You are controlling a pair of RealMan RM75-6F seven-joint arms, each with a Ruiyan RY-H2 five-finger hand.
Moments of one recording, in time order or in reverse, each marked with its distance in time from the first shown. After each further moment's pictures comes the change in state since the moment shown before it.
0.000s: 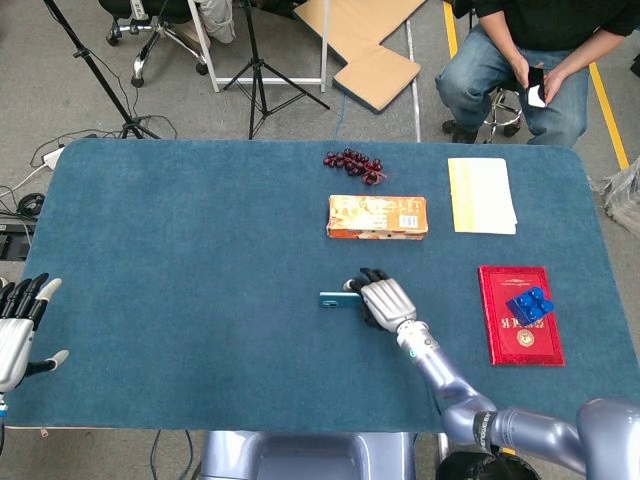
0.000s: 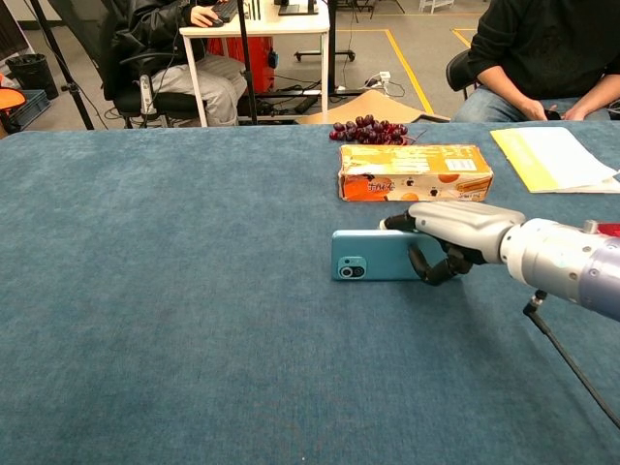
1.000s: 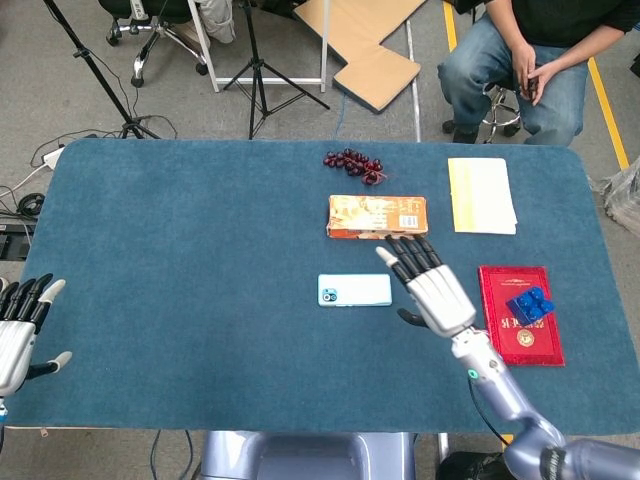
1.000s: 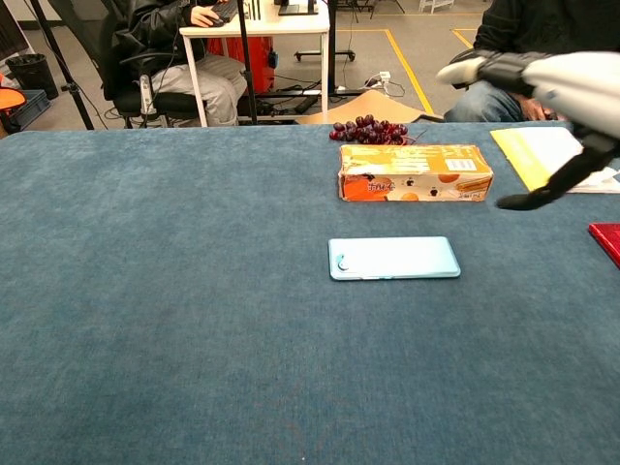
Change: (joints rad) left arm 0.010 0.001 0.015 0.009 0.072 0.047 -0.036; right arm -0.183 0.341 -0.089 -0.314 -0.362 0.461 -0.011
